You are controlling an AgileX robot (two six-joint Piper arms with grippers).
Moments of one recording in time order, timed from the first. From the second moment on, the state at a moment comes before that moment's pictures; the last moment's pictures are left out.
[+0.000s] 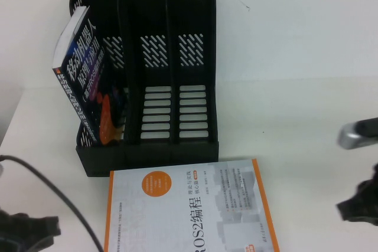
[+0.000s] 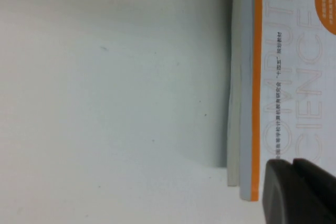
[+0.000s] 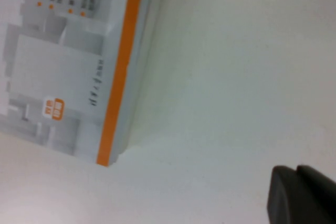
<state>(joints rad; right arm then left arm) 0.32 1.31 -0.76 0.28 0.78 -0.16 -0.05 0.88 -0.55 -0.39 0.78 -0.09</state>
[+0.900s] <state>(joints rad) 0.56 1.75 -0.95 0.22 0.64 -0.05 0.17 1.14 -0.57 -0.85 0.73 0.28</state>
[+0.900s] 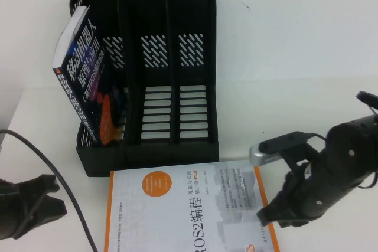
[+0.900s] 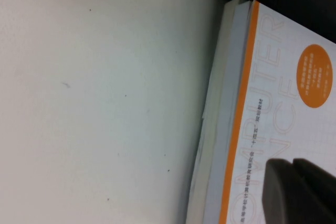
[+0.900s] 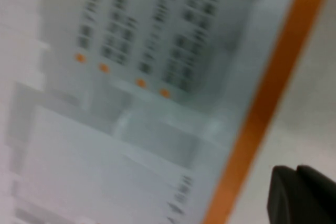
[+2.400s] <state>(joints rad) 0.71 1.87 -1.18 0.35 0.66 -0.08 0.34 1.23 -0.58 -1.03 0.85 0.52</state>
